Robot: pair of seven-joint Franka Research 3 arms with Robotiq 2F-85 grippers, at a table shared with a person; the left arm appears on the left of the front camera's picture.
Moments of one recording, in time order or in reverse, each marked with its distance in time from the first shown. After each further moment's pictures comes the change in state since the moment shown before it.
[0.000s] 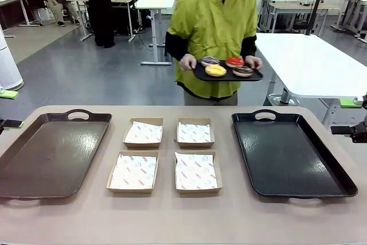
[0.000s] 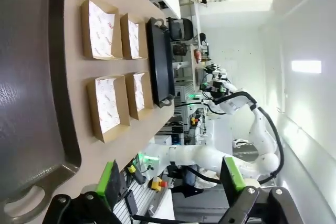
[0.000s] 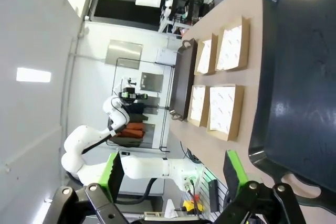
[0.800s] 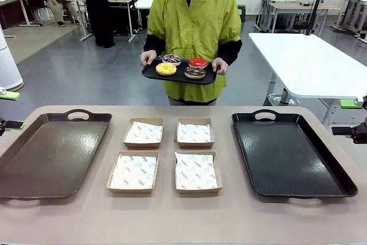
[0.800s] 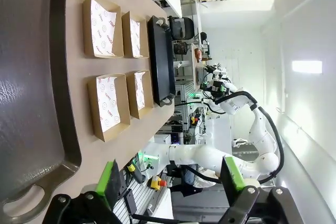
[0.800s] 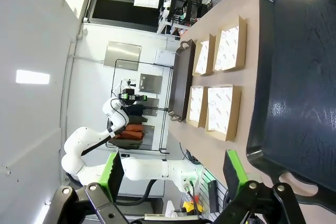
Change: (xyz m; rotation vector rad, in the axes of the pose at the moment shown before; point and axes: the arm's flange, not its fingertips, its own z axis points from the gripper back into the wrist) left arm 0.000 0.004 -0.001 -0.007 0.004 0.012; right arm -0.001 -0.004 0.007 -0.003 -0.020 -0.012
